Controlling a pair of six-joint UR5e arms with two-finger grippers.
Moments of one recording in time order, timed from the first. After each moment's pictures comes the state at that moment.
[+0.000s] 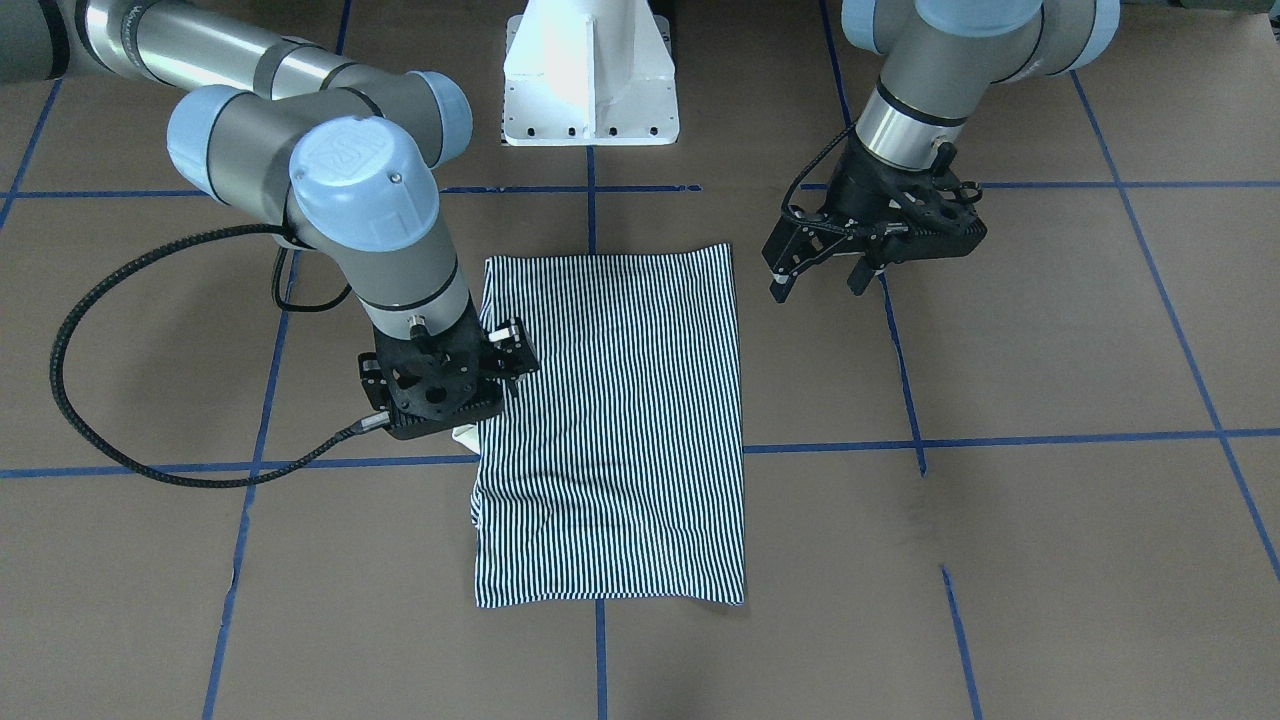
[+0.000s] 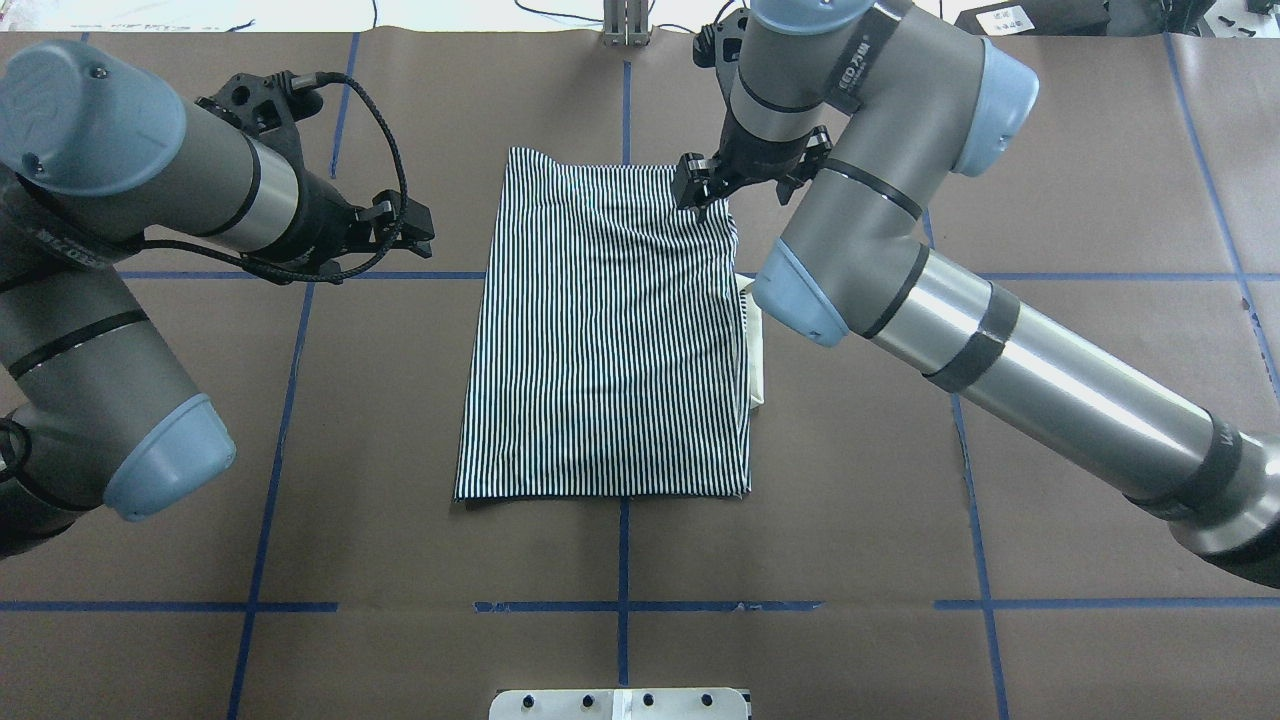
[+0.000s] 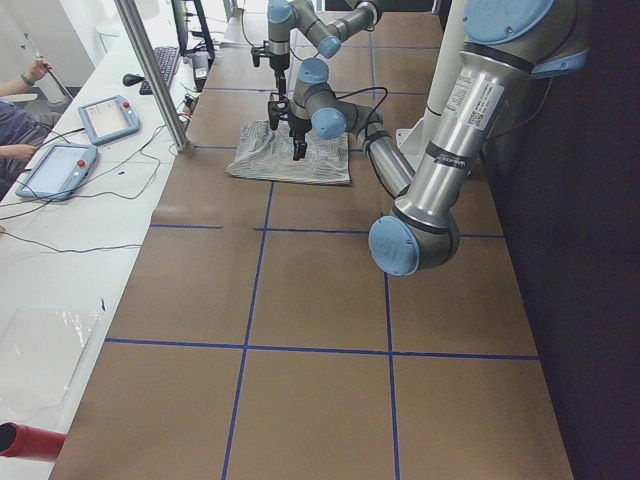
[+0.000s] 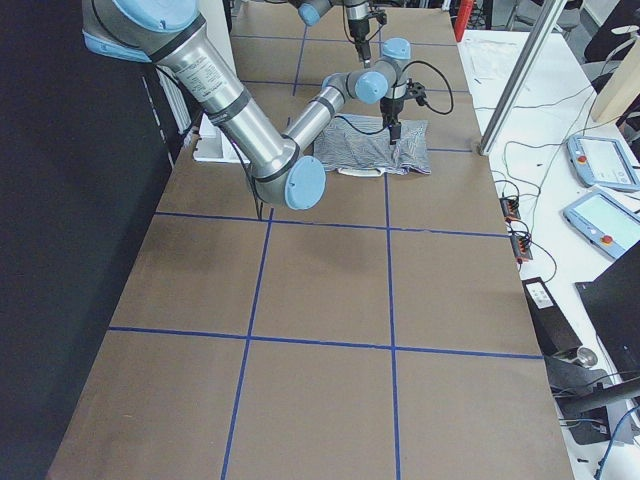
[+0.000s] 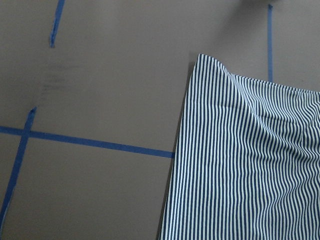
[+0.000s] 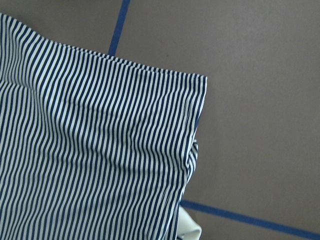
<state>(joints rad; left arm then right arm) -0.74 -1.99 -1.96 -1.70 -1.93 -1.44 0.77 -0.80 1.57 -1.63 2.04 0.80</state>
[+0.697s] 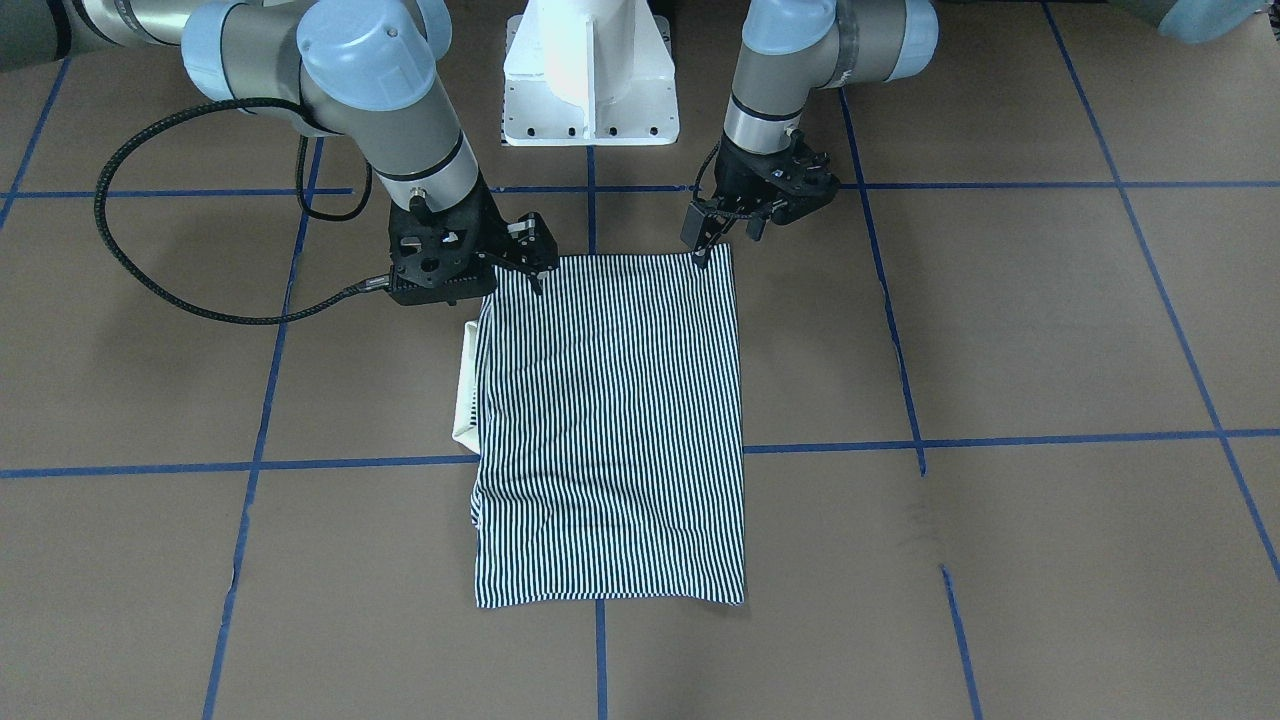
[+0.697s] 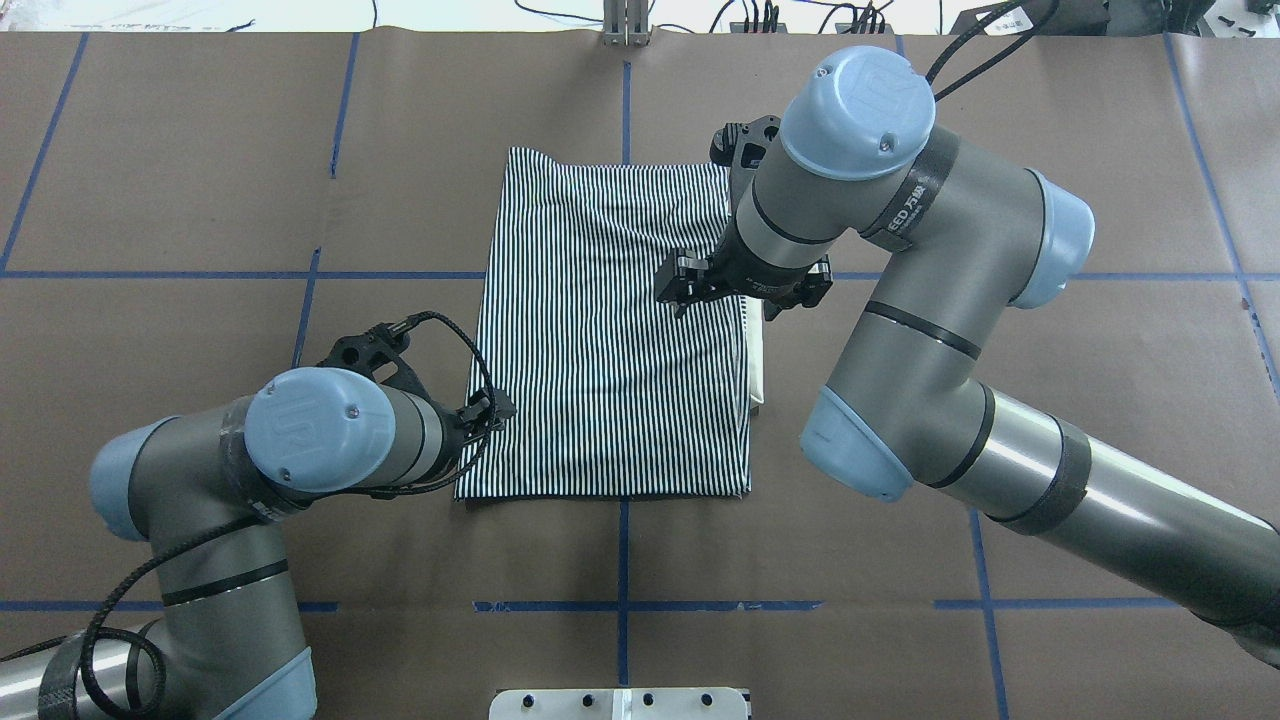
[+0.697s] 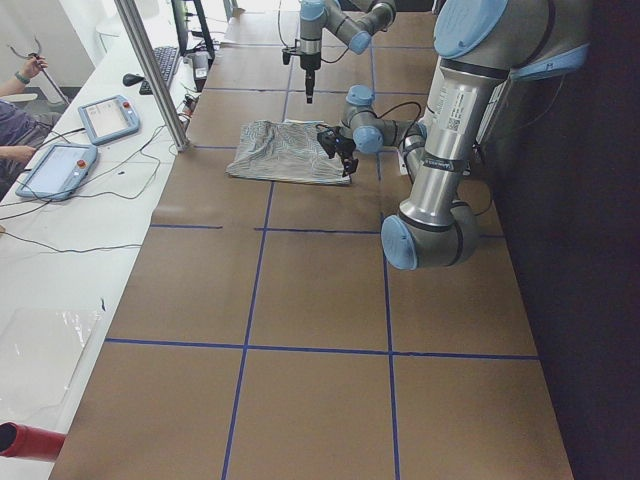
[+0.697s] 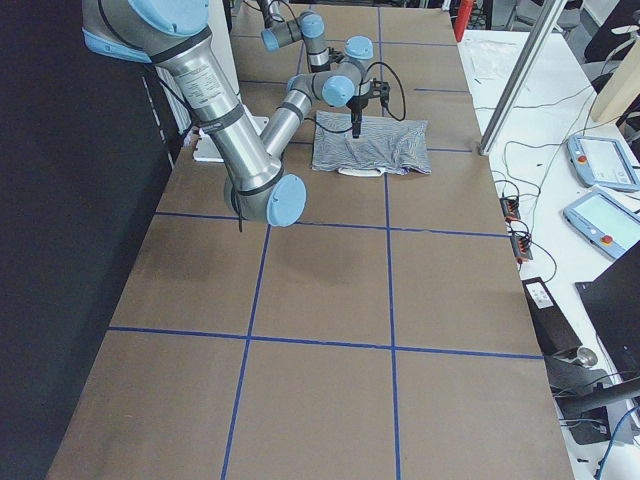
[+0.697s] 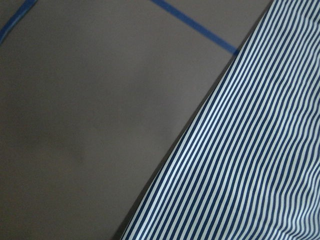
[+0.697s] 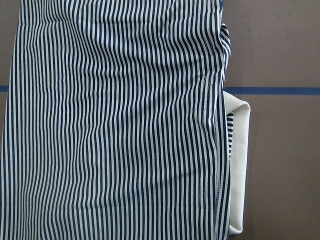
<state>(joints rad) -0.37 -1.97 -1.90 -1.69 -1.64 -1.91 0.66 -0.90 1.77 -1.61 2.04 1.12</state>
